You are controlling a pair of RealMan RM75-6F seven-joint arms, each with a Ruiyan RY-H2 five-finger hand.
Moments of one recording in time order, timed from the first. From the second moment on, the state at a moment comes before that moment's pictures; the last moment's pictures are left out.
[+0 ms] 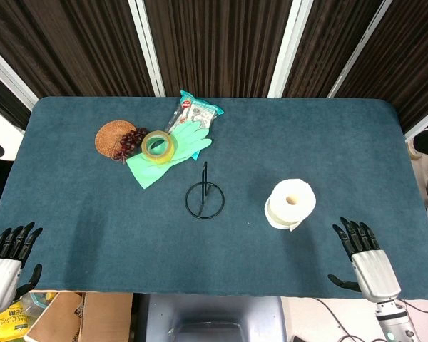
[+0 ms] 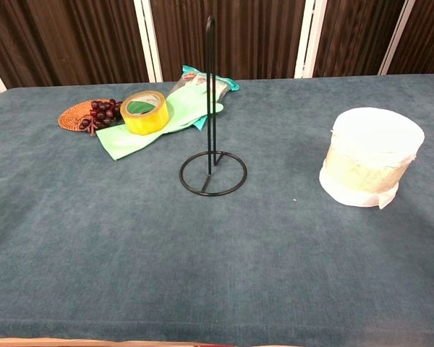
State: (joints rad) left arm -0.03 -1.11 0.04 -1.59 1.66 1.58 0.09; right arm 0.05 -1.22 -0.04 -1.66 -1.66 1.48 -0.20
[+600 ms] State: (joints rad) left arm -0.02 -1.09 0.05 -1.60 1.67 1.60 0.07; right arm 0.28 -1.27 0.09 -1.67 -1.55 1.21 -0.18
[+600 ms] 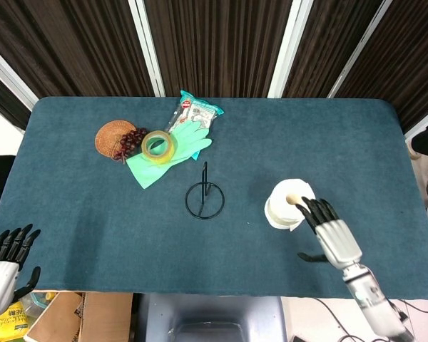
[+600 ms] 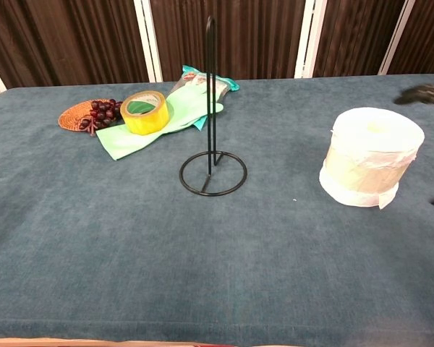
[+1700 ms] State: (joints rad) left arm -0.03 -1.10 0.03 -1.58 1.64 1.57 0.06; right arm 0.59 -1.37 0.21 -1.51 -0.98 0.85 -0.34
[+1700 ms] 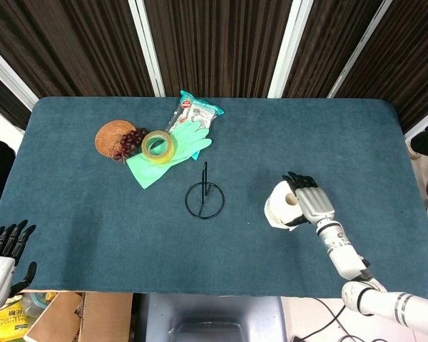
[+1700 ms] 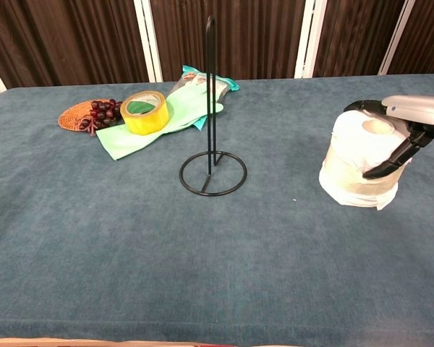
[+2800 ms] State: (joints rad) left arm -0.04 -1.10 0.03 -1.57 1.64 1.55 0.05; right arm 0.61 -1.05 0.48 -2.13 -1.03 1.11 -0.15
